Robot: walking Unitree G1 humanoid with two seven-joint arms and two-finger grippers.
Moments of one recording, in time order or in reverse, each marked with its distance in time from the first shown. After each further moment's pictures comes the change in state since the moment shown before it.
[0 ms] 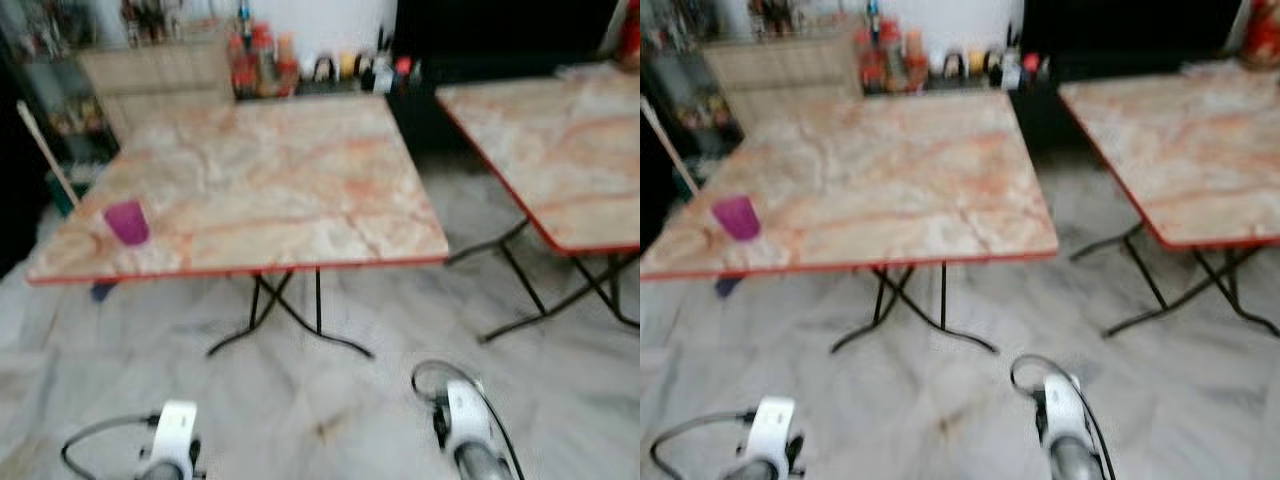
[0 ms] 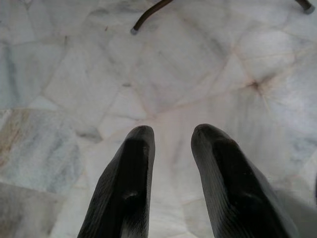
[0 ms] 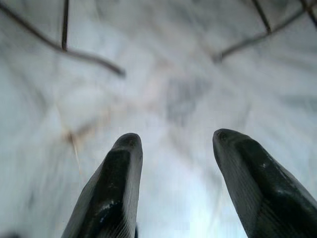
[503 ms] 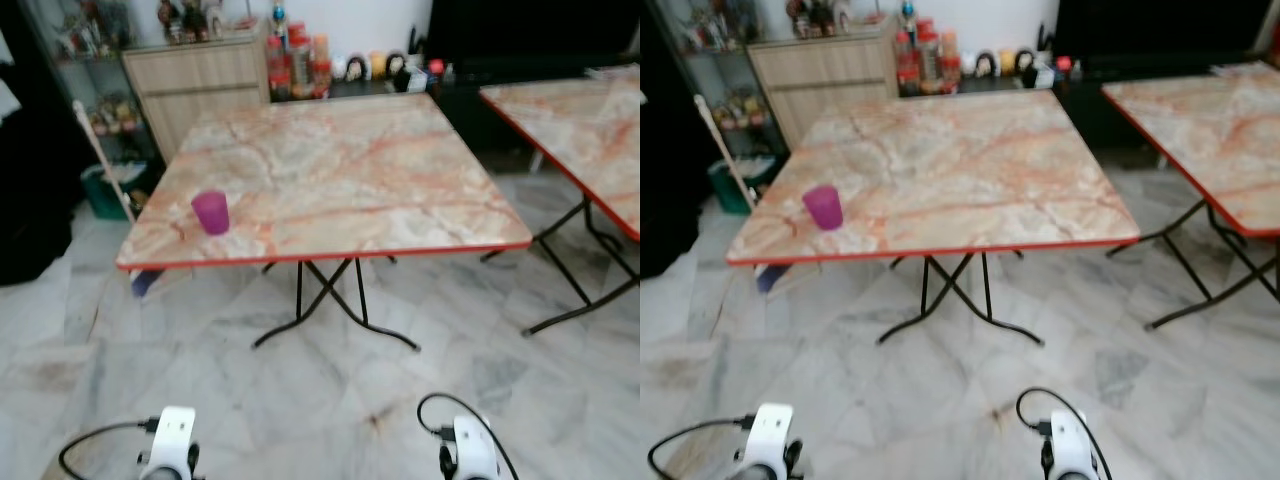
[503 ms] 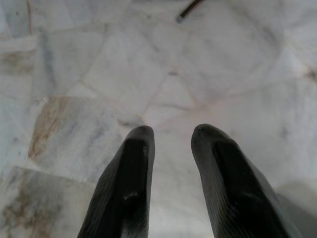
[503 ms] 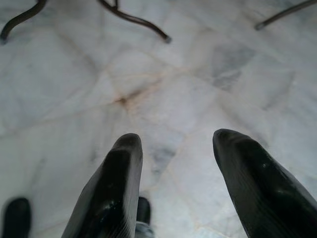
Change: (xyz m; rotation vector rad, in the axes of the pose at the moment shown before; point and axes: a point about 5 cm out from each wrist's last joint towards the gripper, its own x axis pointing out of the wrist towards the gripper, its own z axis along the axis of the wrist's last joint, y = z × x) left arm 0.001 0.001 0.005 0.003 -0.015 0.006; right arm -0.007 0.005 -0.022 0.021 0.077 0.026
